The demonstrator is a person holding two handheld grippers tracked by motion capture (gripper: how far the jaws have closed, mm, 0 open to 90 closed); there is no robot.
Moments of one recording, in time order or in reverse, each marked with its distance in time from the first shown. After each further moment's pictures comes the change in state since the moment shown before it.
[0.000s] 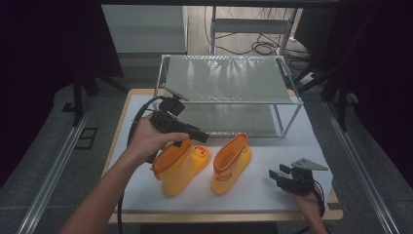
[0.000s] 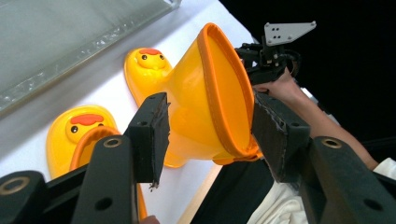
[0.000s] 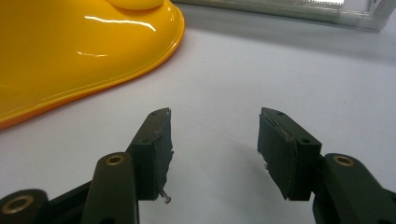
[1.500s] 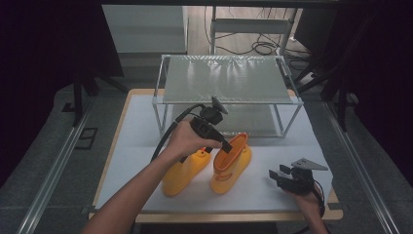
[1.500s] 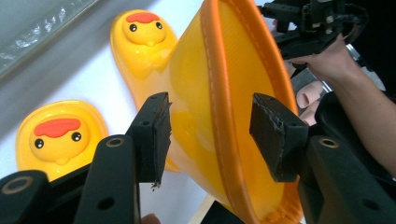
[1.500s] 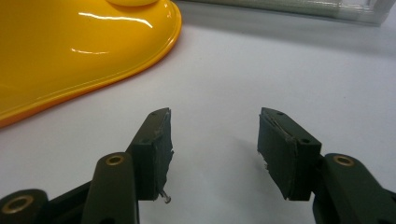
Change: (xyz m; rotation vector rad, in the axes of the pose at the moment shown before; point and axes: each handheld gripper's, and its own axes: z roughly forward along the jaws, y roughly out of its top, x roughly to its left) left arm -0.012 0.030 0.090 0.236 0.093 0.007; right arm -0.002 -0.001 0.001 0.009 0.001 0.009
